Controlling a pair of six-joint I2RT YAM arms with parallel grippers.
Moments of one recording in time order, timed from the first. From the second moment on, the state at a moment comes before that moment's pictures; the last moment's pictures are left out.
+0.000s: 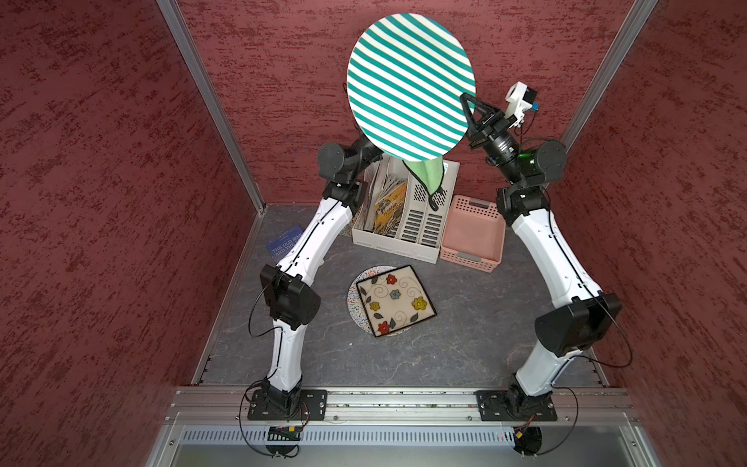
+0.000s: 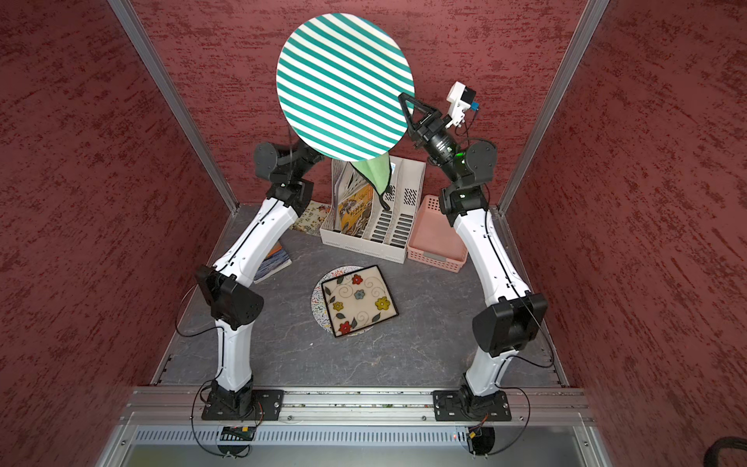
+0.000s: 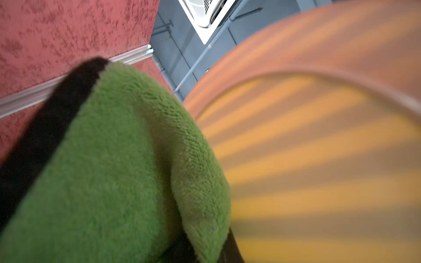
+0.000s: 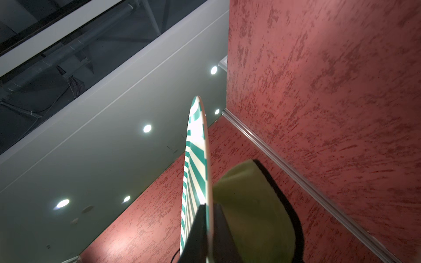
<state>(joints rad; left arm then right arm) -0.48 2.04 2.22 0.73 0.63 -1.81 0.18 1.77 1.97 0.57 -0.53 1.47</state>
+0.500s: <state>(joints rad) -0.64 1.54 1.98 -0.22 0.27 -0.74 0.11 1.65 1.68 0.18 -0.43 1.22</state>
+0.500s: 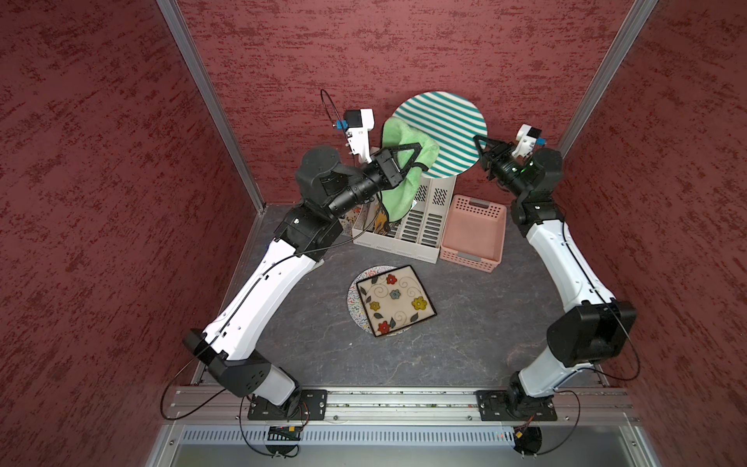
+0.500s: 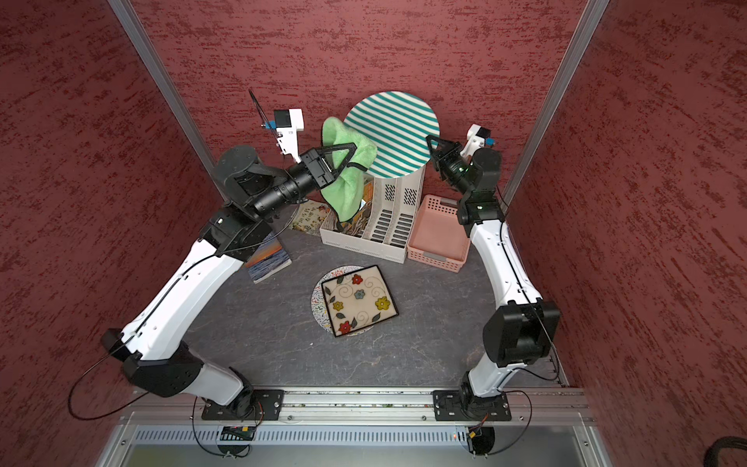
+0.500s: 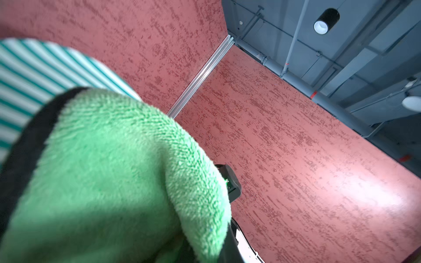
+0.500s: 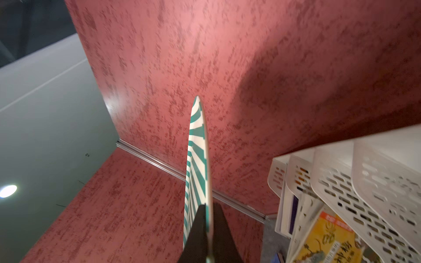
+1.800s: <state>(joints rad) -0.53 1.85 2.31 -0.77 0.50 -0.41 0.17 1.62 1.84 -0.09 -0.70 0.86</state>
